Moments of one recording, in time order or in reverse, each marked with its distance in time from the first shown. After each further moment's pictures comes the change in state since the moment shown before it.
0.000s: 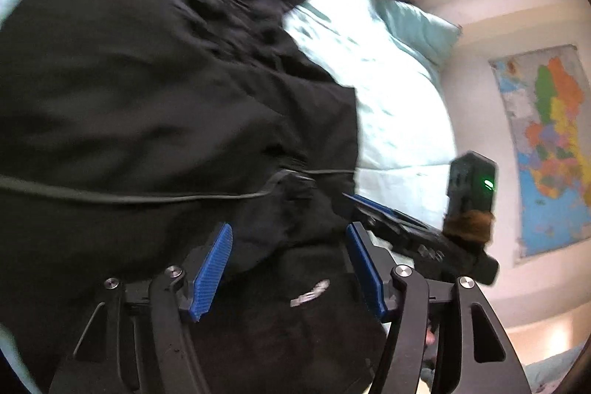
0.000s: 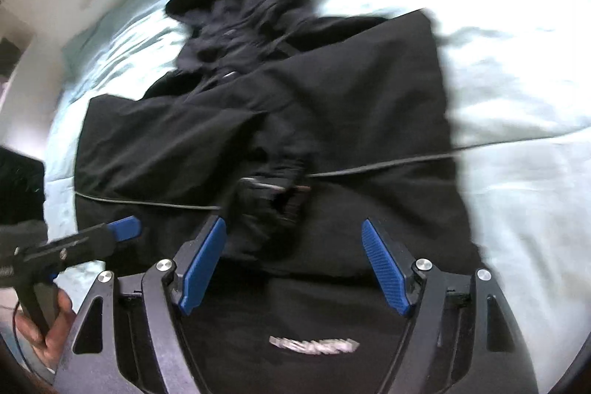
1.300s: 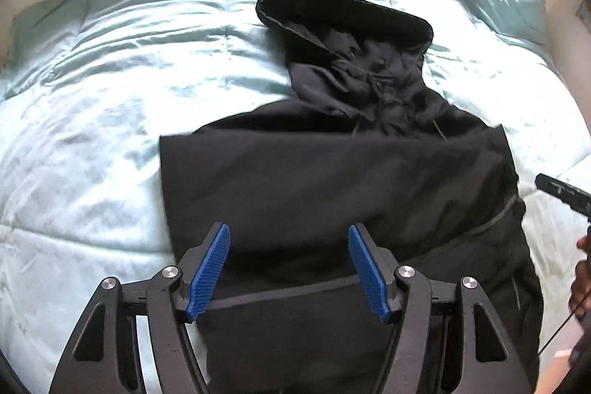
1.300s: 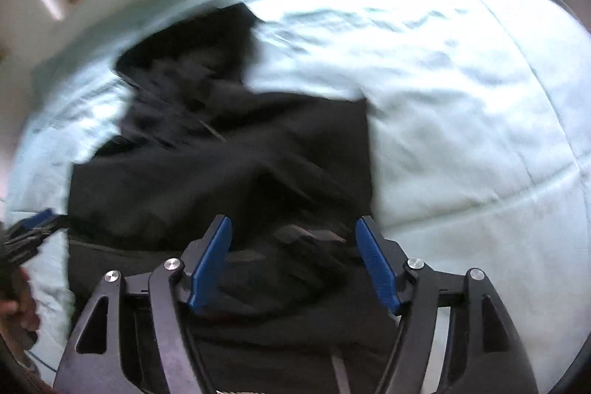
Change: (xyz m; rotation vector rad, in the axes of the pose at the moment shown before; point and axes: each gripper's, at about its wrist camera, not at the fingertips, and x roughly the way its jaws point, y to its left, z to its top) left arm -0.017 0.029 0.077 0.222 -0.159 0.623; right arm -0.022 -0.031 0.084 -0.035 -0.172 -0.159
